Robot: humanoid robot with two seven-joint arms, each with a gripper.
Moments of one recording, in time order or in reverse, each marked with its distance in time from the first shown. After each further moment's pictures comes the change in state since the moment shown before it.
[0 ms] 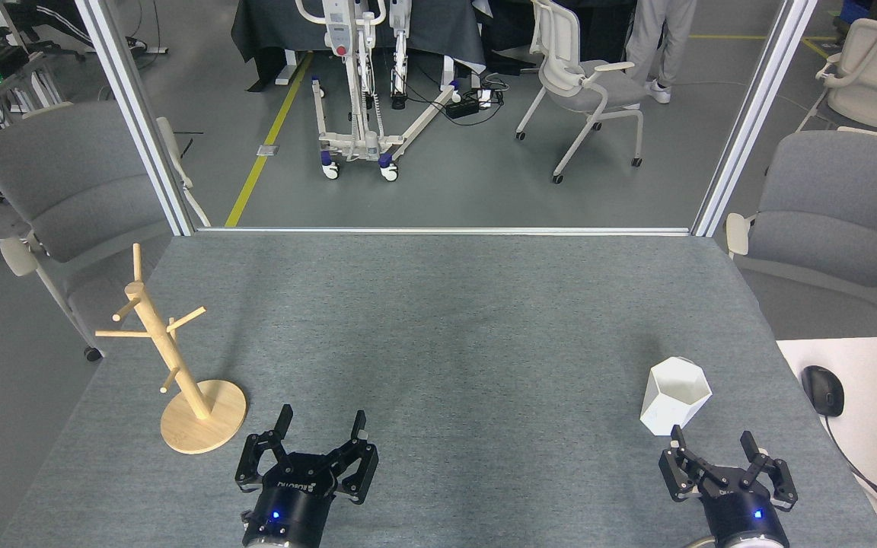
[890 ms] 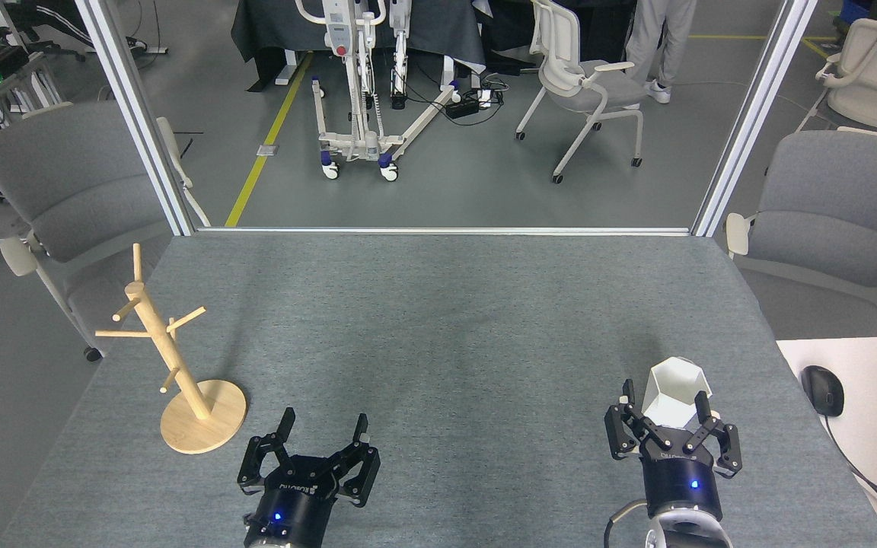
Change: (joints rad) left arm 0.002 0.001 -0.002 0.007 0.001 -0.004 -0.007; right arm -0.004 0.193 0.047 -0.201 0.090 0.167 0.003
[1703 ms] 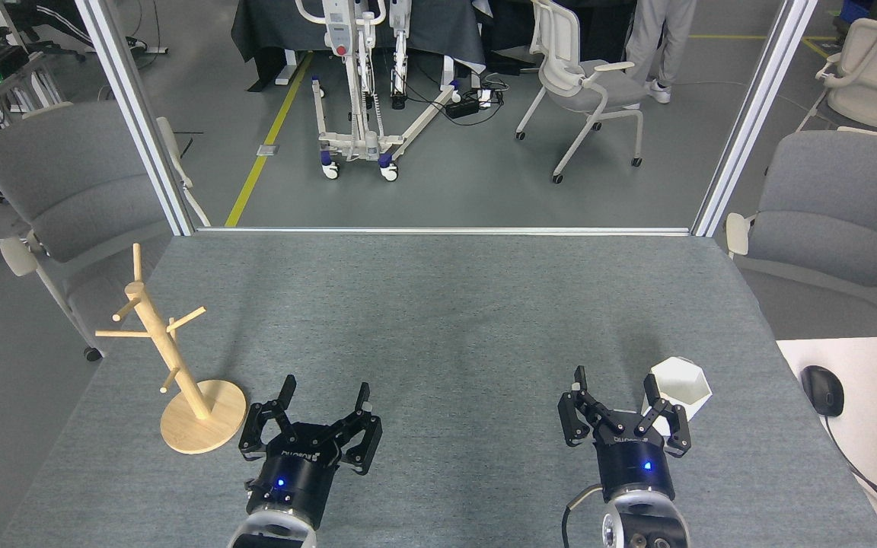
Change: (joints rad) left arm -0.074 -0.010 0.005 -0.009 -0.036 -0.003 -0.050; right arm -0.047 0.050 0.097 0.021 0.005 -0.002 0.023
